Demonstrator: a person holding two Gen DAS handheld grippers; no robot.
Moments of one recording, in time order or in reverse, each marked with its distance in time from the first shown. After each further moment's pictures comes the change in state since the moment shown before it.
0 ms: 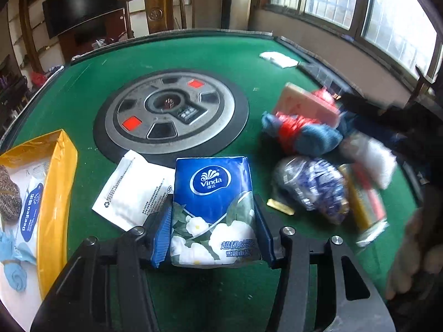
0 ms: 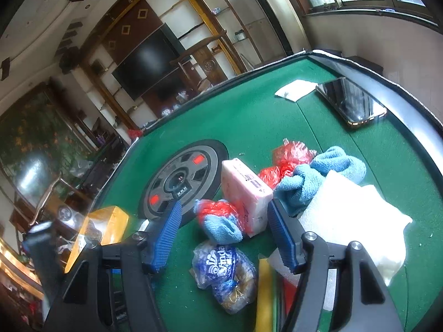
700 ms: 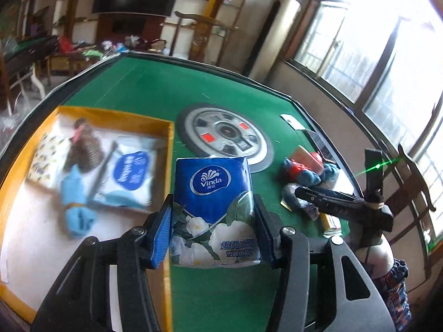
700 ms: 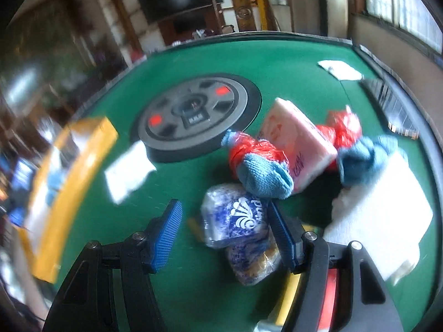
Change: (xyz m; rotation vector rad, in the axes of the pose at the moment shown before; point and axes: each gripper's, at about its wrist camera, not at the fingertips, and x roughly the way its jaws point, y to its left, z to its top) left arm -0.115 0.117 -0.047 -0.300 -0.163 -0.091; right arm 0.044 0.062 -0.038 -0.369 0.283 -0.152
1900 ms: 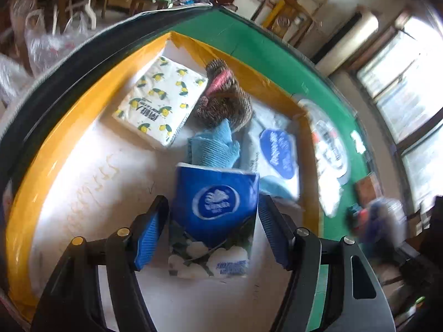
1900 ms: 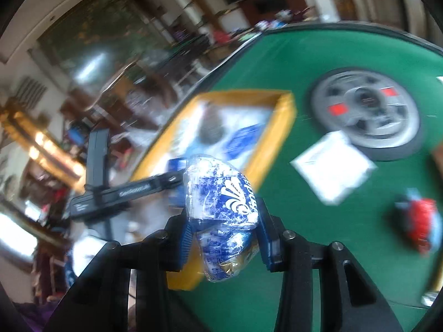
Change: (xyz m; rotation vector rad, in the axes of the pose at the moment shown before) left arm 0.023 0.154 -0.010 -0.352 0.150 0.099; right arm -0.005 0.184 0.006 -0.081 0.128 0.513
